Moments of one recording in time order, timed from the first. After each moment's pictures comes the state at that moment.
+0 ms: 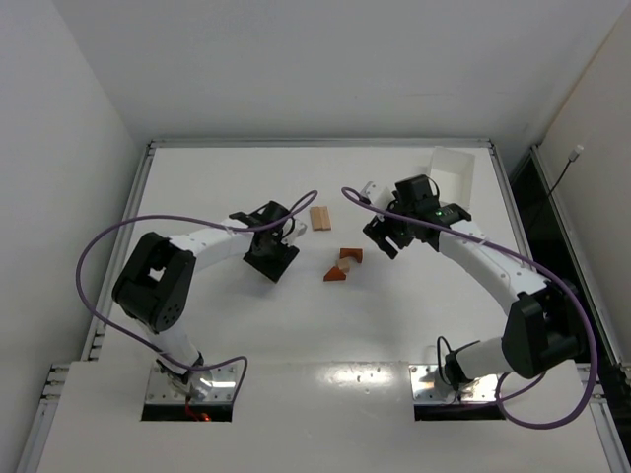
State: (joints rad) left arm -0.53 1.70 1.05 -0.60 -0.01 0.06; right arm 0.38 1.41 1.03 -0.52 -0.11 -0.52
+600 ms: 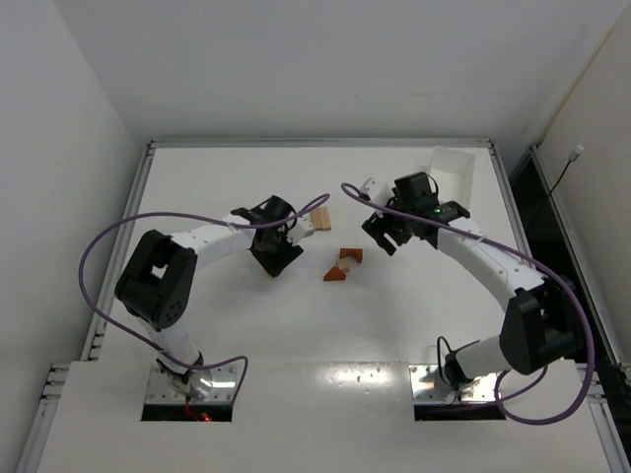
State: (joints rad) left arm -0.53 1.72 1.10 -0.59 0.02 0.31; right arm 0.37 1.43 1.04 -0.51 -0.11 -0.51
